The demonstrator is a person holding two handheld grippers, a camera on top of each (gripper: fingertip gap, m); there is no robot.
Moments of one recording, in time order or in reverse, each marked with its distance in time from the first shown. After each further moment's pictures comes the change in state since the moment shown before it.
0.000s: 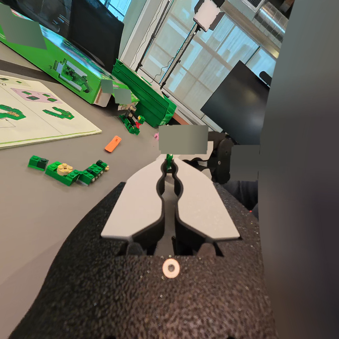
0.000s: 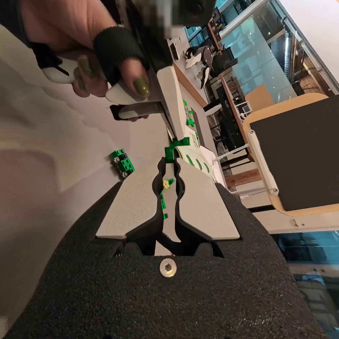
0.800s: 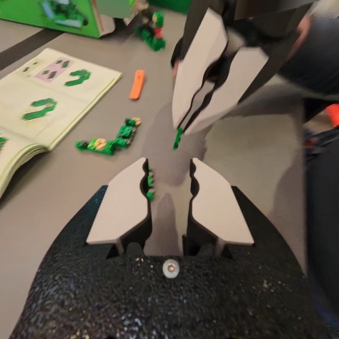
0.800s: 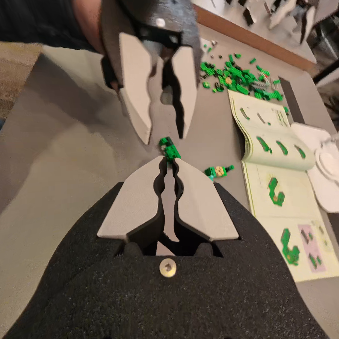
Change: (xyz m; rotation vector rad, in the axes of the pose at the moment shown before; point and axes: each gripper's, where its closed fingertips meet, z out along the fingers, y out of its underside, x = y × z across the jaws) left arm -0.032 0.051 -0.009 -0.569 -0.277 0.529; right arm -0.024 0.017 -0.014 -0.013 -0.494 0.377
